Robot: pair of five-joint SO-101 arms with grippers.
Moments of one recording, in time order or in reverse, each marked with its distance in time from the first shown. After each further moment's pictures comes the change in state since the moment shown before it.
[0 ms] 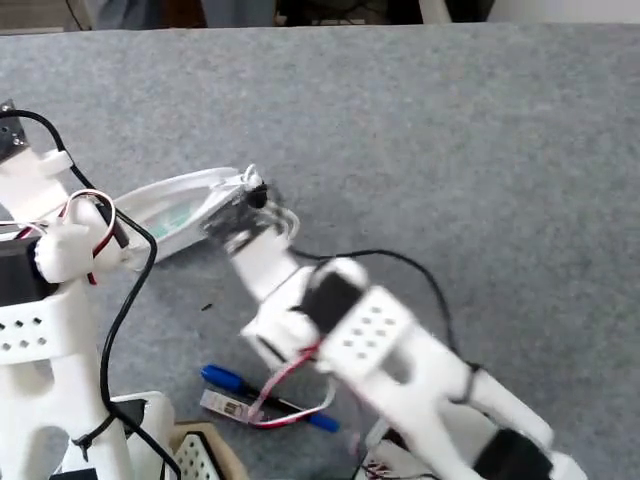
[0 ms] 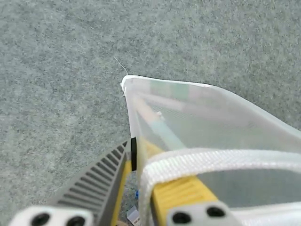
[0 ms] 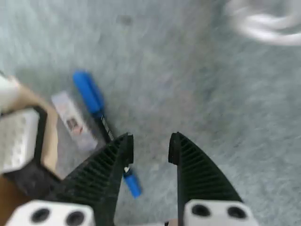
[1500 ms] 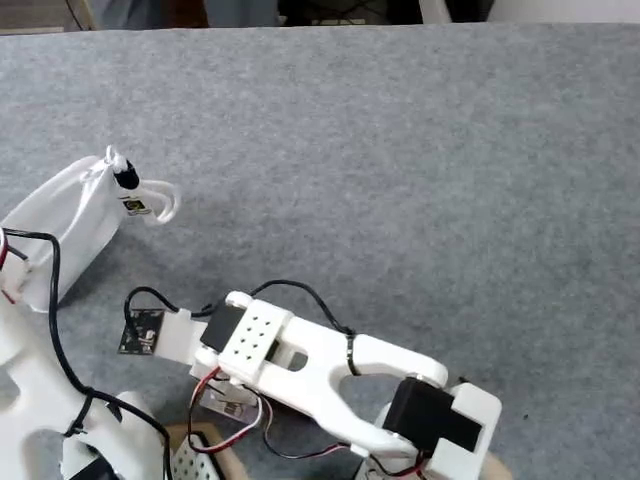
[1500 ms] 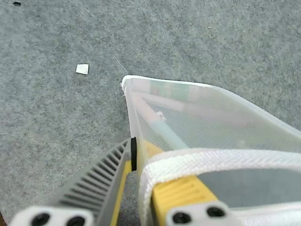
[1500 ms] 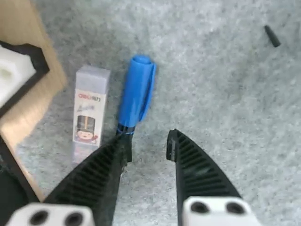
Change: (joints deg) left arm -29.1 0.0 0.0 0.0 0.0; right arm -12.7 27.5 -0.1 -15.8 25.1
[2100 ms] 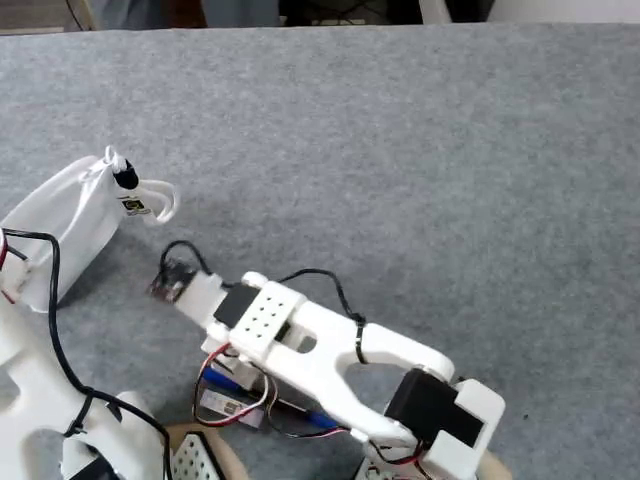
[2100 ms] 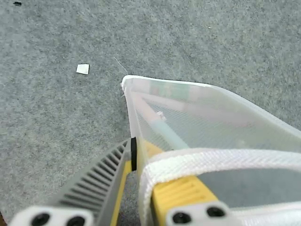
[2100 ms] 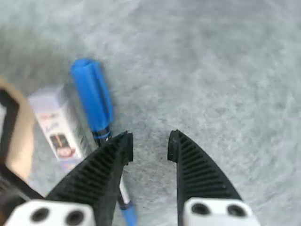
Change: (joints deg) left arm 0.0 0.0 0.0 0.0 0.0; right arm 5.9 0.3 0.0 0.7 -21.4
